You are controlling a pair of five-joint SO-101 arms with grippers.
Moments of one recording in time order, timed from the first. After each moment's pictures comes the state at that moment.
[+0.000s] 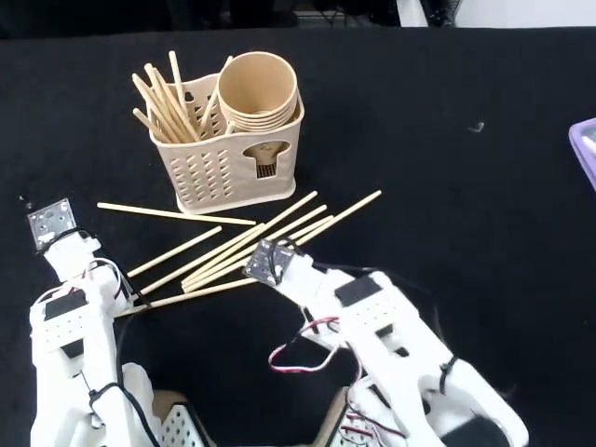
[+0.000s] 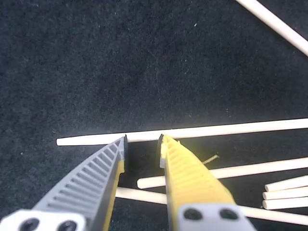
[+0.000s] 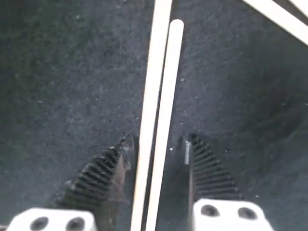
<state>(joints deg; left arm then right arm) -29.5 -47.0 77.9 38.4 0.6 -26.3 -34.0 73.5 50.9 37.1</state>
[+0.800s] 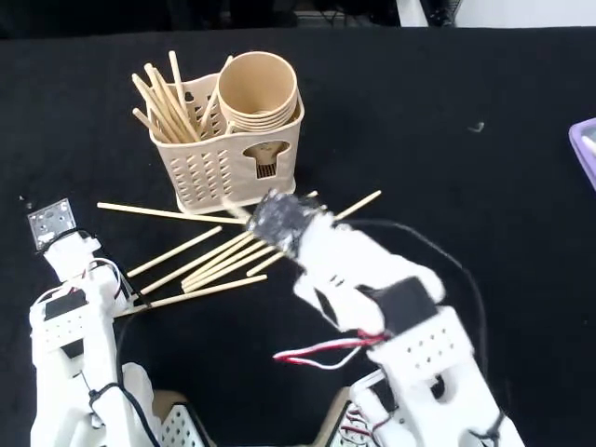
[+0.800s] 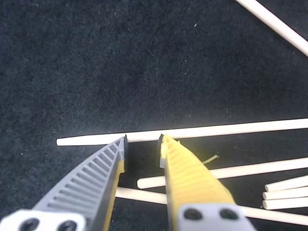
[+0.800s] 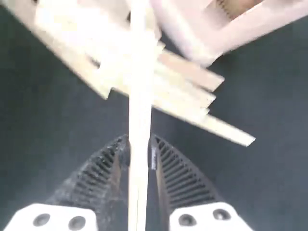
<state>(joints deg) -29.5 -47.0 77.9 38.4 0.6 -26.5 -57.2 48.7 70.4 28.8</state>
